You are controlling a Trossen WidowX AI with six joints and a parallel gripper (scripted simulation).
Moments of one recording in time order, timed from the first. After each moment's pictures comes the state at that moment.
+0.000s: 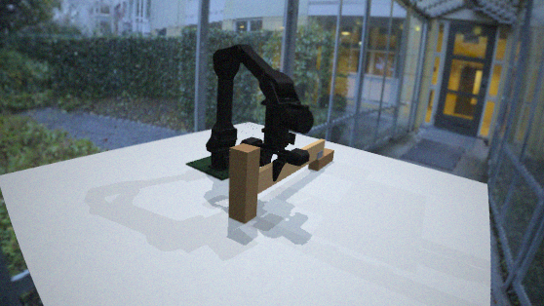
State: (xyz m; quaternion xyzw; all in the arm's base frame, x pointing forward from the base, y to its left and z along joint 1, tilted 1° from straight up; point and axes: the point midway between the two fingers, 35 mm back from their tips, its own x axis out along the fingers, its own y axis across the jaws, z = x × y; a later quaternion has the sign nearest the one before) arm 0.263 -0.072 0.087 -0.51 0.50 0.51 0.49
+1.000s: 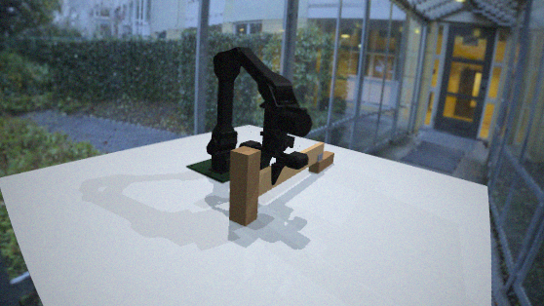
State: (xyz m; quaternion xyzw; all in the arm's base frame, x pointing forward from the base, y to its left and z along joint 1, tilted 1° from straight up) arm 0.263 -0.082 0.088 -0.51 0.50 0.51 0.49
